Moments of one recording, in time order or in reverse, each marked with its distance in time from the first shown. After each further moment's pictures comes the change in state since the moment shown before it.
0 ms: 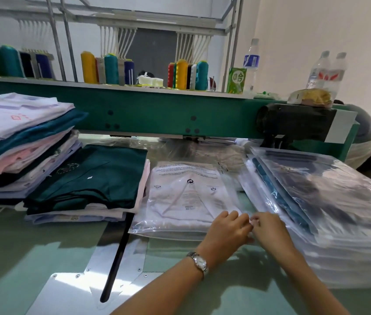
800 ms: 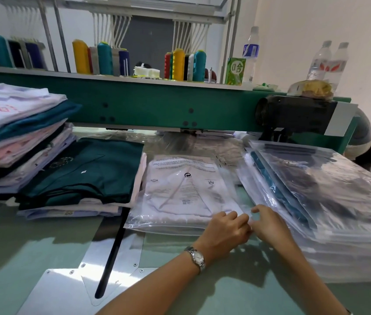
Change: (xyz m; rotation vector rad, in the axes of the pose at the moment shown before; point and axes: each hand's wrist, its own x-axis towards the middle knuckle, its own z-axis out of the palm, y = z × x) left_hand -0.001 0.004 0.014 -0.053 0.152 0.020; right_hand -0.001 0.003 -0.007 0.105 -0.139 0.111
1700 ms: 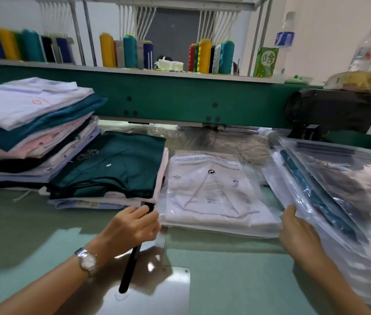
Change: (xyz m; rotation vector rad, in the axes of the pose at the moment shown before) left_hand -0.148 -0.137 -0.153 0.314 -0.113 0.106; right_hand 0.003 0.004 0.019 -0.345 0.101 -0.127
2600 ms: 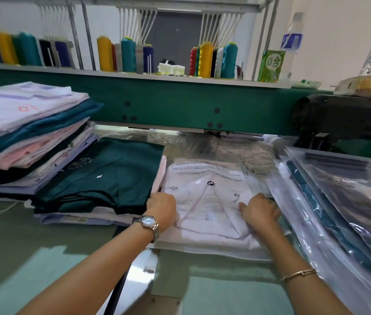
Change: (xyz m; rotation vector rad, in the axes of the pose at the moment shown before) left_hand 0.115 -0.012 0.086 -0.012 -1.154 -0.774; right_hand 0.108 -0.082 0.014 0.134 -0.101 0.215
